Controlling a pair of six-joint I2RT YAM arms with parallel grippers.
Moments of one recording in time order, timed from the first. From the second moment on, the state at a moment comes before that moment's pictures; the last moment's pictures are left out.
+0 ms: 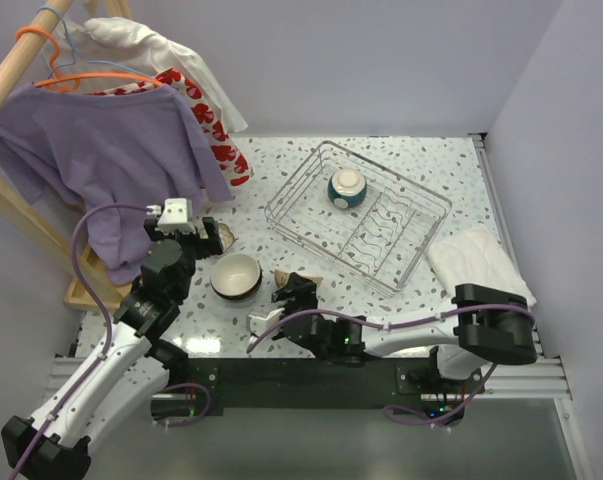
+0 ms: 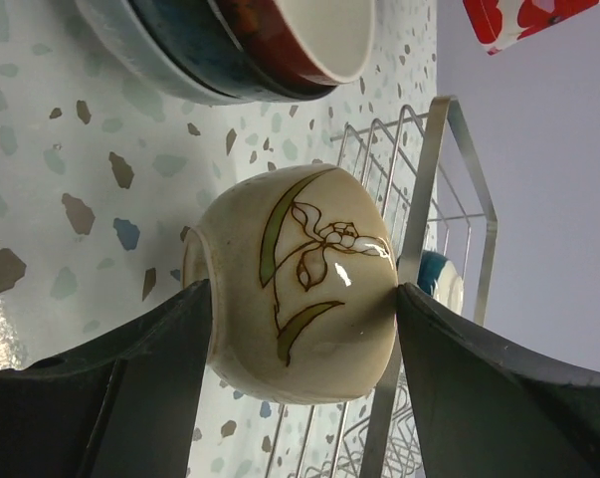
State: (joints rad) left arm -0.47 0.63 0.54 -0.06 -0.48 -0.15; right arm 1.44 1.51 0.72 0.27 0.73 -0.77
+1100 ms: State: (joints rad) left arm -0.47 0.63 0.53 -0.07 -0.48 -0.15; right arm 1.65 1.72 0.66 0.48 0.98 -0.82
